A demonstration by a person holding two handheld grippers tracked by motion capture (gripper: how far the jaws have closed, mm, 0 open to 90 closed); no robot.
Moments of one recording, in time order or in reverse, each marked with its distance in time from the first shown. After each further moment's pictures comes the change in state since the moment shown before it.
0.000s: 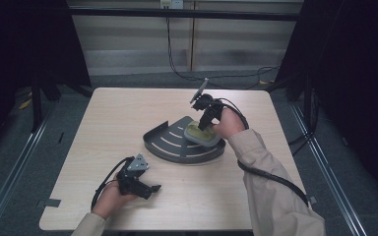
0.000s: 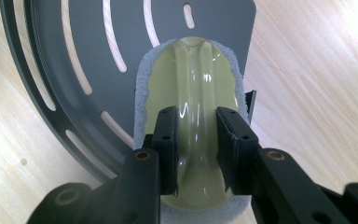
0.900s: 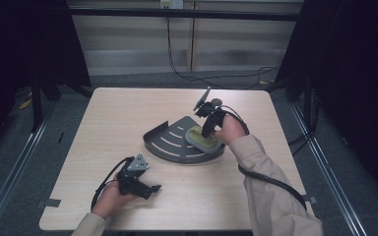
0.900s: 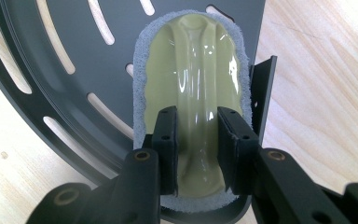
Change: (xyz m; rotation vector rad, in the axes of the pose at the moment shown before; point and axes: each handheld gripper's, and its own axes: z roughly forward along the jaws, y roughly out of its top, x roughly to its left) left arm 0.000 0.000 0.000 0.001 0.003 0.000; right arm -0.006 -0.016 0.027 0.072 0.024 0.044
